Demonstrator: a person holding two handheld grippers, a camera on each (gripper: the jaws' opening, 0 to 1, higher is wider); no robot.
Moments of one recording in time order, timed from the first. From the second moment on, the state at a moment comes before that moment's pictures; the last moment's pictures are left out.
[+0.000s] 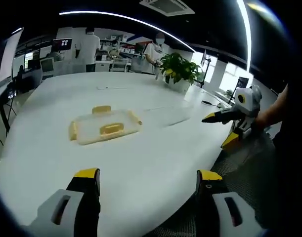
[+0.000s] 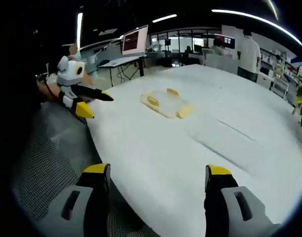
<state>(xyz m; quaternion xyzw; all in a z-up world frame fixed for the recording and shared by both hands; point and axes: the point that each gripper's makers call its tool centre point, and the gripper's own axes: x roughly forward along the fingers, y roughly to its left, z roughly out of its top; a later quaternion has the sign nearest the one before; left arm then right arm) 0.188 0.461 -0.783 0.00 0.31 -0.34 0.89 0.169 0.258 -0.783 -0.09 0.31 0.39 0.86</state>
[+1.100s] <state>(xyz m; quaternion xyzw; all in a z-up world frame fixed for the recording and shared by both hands) 0.194 0.467 -0.766 0.00 0.28 -0.34 0.90 0.155 0.278 -0.773 -0.13 0.31 0.45 0.83</state>
